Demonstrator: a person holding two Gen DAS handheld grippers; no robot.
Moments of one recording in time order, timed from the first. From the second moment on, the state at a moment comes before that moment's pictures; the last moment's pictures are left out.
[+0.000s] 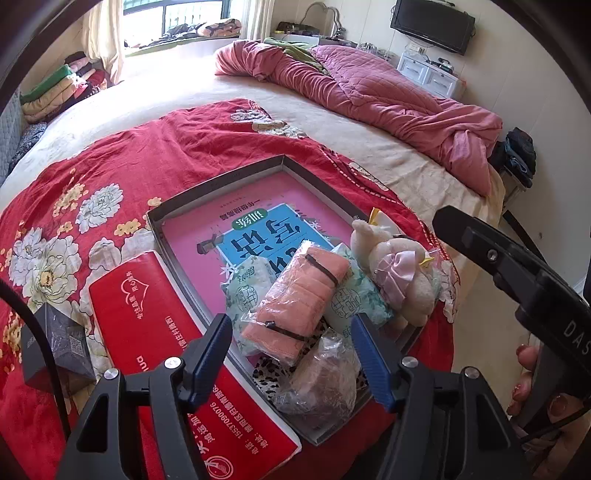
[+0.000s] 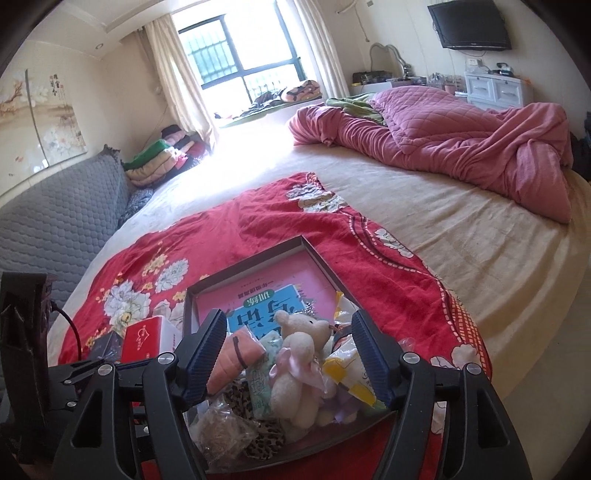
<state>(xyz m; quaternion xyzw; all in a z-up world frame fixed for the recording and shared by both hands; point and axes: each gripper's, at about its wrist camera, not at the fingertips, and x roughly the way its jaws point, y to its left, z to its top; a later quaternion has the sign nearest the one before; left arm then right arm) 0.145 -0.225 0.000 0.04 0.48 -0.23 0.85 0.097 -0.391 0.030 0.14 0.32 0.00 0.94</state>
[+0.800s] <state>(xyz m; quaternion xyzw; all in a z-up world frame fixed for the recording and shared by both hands) 0.106 -0.179 0.030 0.04 0.44 -0.20 0.87 0.053 -0.346 0.061 0.10 0.31 -0.02 0.95</state>
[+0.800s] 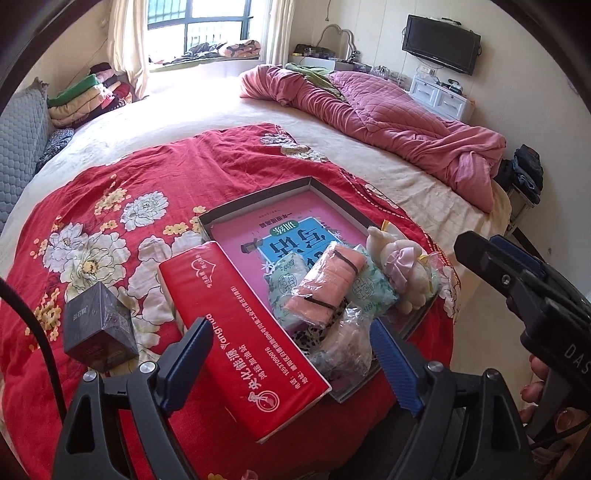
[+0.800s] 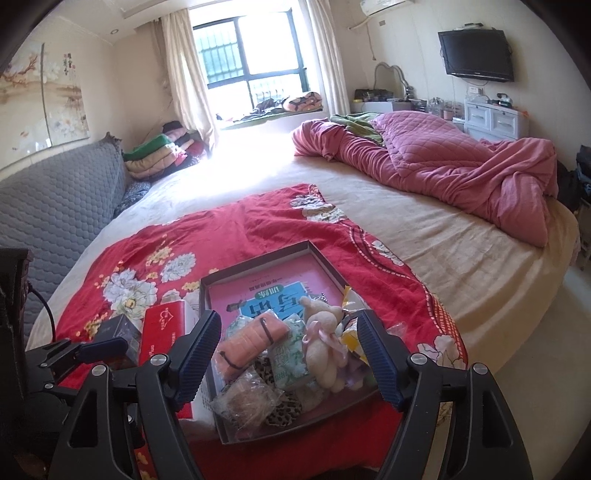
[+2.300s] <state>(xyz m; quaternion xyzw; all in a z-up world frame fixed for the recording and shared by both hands) 0.049 -0.122 0.011 0.04 0.45 -0.15 0.88 -0.028 -0.285 0.029 0.09 0.38 -0.12 0.91</state>
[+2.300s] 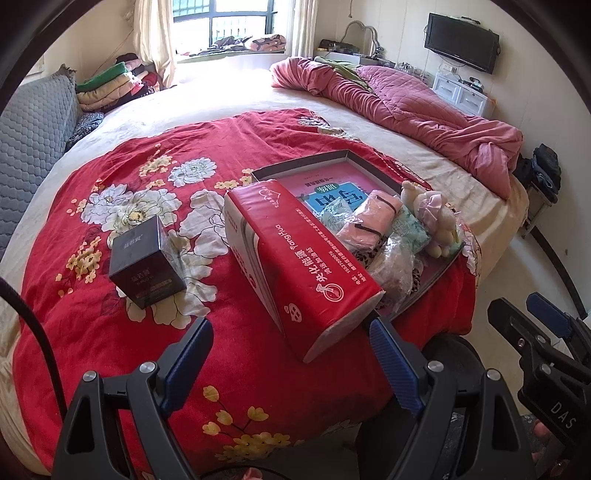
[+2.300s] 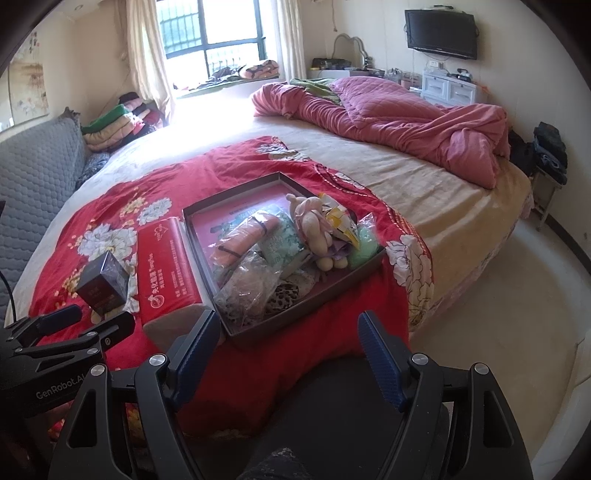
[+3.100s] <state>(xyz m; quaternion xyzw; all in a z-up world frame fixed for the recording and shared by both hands) 0.046 -0.123 0.001 0.05 0.46 -0.15 0.87 -0.027 -0.281 0.024 0.09 0.39 -0.11 0.91</state>
